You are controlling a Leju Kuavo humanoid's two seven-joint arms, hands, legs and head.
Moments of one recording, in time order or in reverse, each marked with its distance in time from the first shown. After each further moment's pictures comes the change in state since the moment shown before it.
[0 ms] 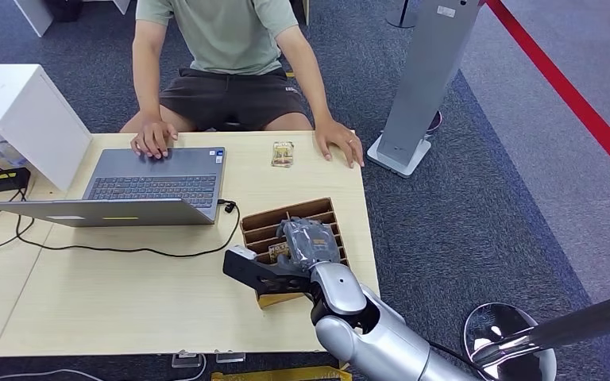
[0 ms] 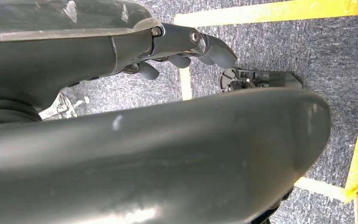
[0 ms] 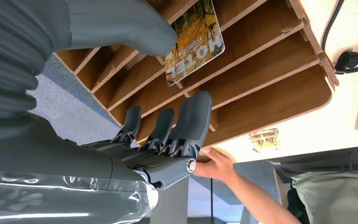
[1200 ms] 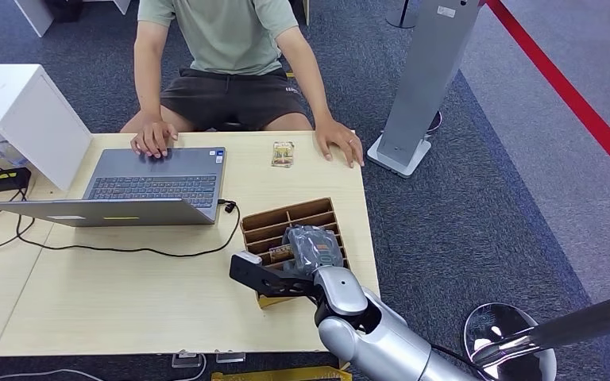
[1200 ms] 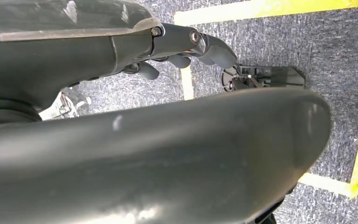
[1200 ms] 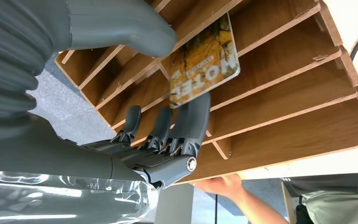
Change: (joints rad) left arm -0.002 -0.005 0.000 0.000 -0.016 -0.010 0.009; right arm 0.006 -0.011 0.006 0.040 -0.018 0.012 -0.001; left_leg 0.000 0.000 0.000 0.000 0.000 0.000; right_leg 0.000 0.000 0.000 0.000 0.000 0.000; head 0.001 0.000
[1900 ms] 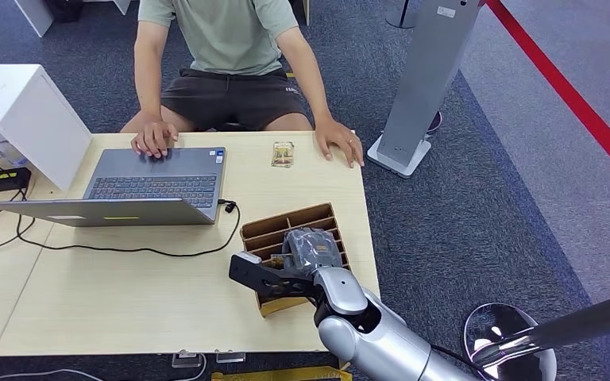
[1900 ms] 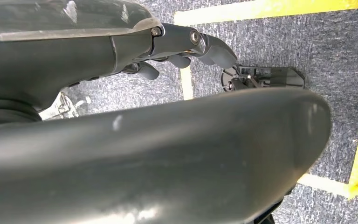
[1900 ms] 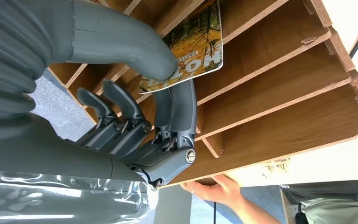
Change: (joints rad) left arm 0.001 0.000 0.000 0.000 0.008 0.003 -0.003; right arm -0.002 0.000 0.004 0.003 -0.035 -0.001 0.000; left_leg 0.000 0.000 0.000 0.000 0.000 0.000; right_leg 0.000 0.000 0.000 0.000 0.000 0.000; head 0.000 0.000
